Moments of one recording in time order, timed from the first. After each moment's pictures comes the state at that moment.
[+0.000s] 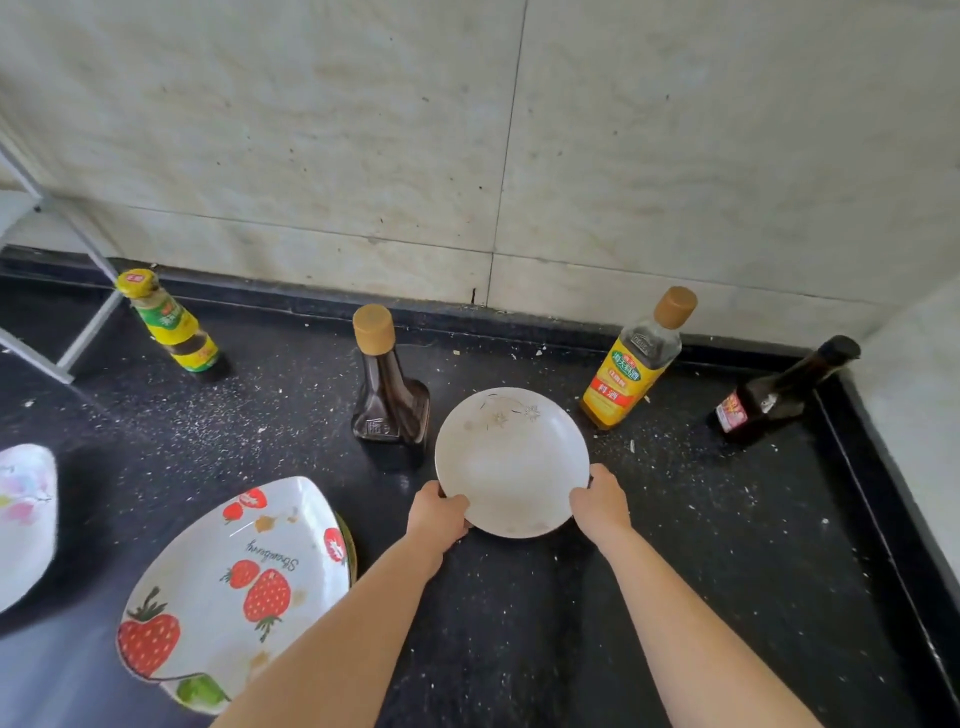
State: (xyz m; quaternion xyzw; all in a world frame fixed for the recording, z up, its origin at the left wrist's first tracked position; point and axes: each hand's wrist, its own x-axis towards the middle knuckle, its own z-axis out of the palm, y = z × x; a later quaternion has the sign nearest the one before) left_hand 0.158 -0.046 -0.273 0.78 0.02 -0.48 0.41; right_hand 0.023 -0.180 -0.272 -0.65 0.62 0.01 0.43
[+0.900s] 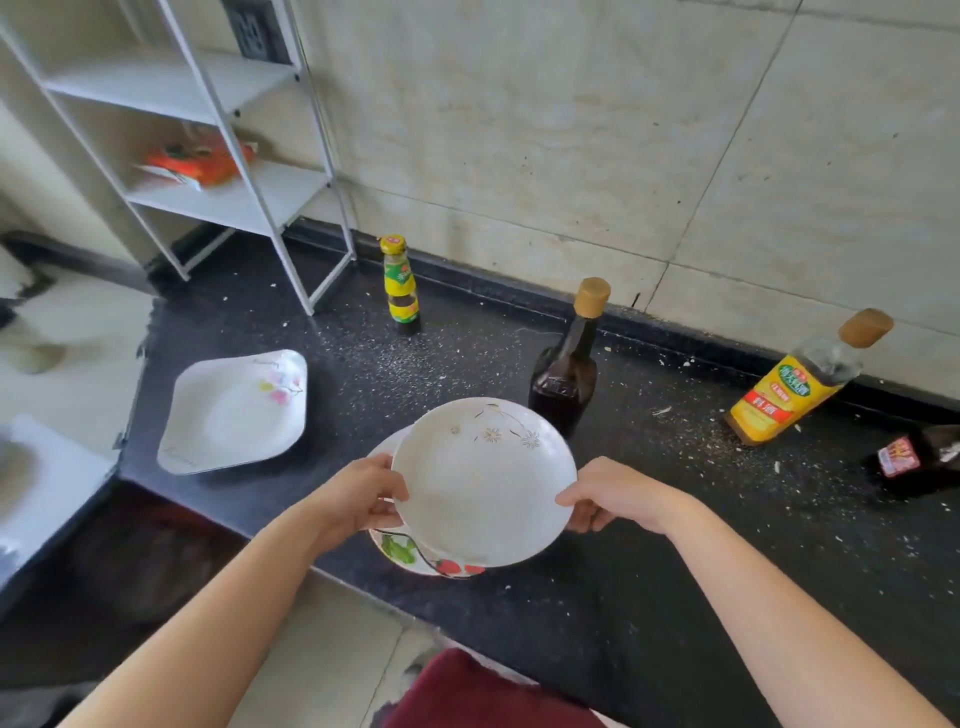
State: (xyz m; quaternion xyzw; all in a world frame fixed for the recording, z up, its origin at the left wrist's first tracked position) left_hand 0.248 0.208 -0.179 0.69 0.02 -0.50 0.51; right_hand 0.099 -0.047 -0.182 -0.75 0.29 0.27 0.53
